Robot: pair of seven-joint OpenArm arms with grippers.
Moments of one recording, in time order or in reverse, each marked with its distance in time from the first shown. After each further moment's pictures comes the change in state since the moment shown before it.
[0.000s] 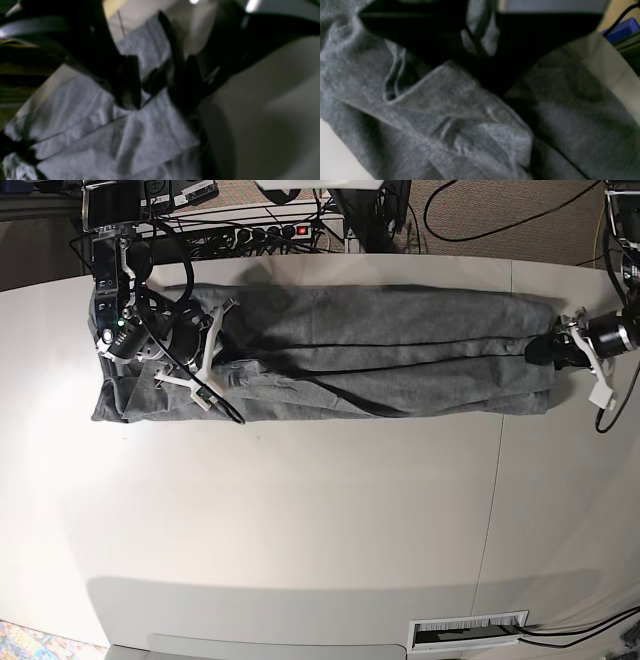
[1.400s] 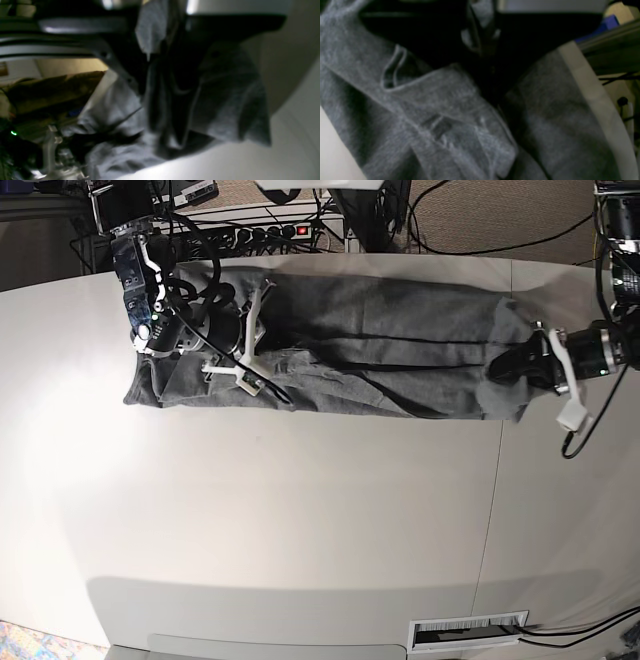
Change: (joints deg) left arm 0.4 3.4 0.0 23.7 -14.7 0.5 13.0; right arm 1.0 0.1 -11.8 -0.1 2.4 -0.2 6.0
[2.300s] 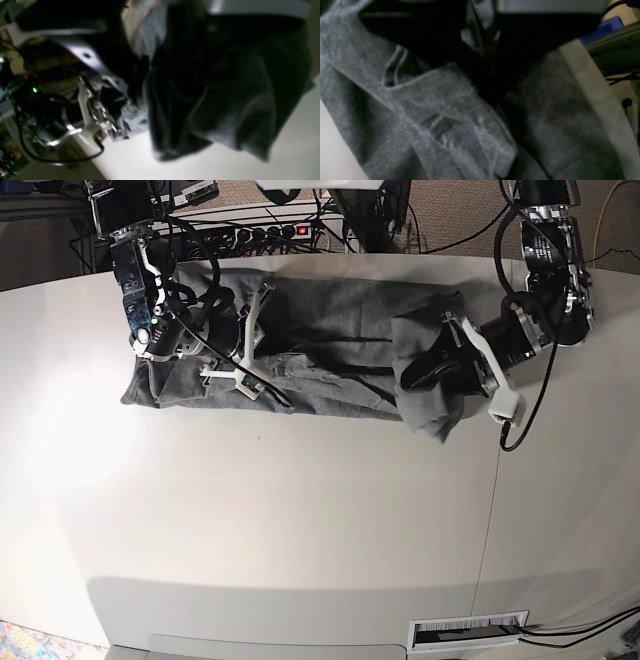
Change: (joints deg) left arm 3.1 21.8 -0.1 9.2 13.9 0.4 -10.1; right arm 0.7 0.0 0.0 -0.1 0.0 0.0 -0.9
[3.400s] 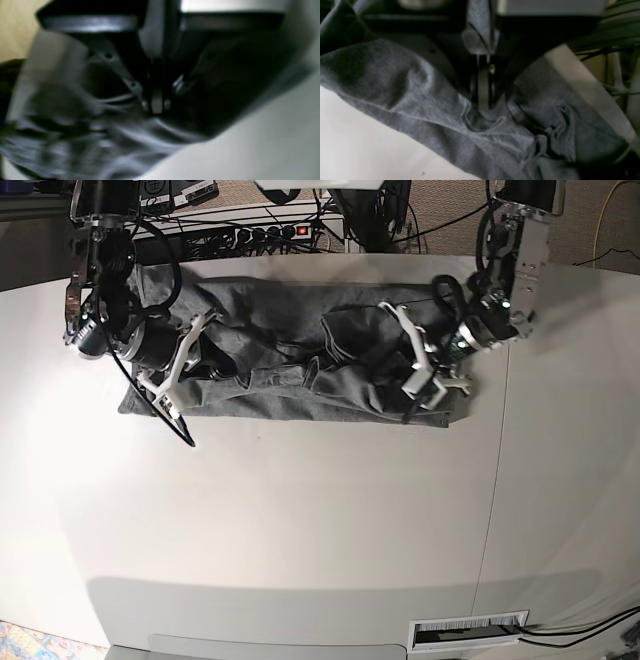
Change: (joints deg) left arm -0.6 -2.5 24.3 -3.1 47.7 6.1 -35.3; right arm -3.7 0.0 21.3 6.3 17.5 -0.2 -9.9
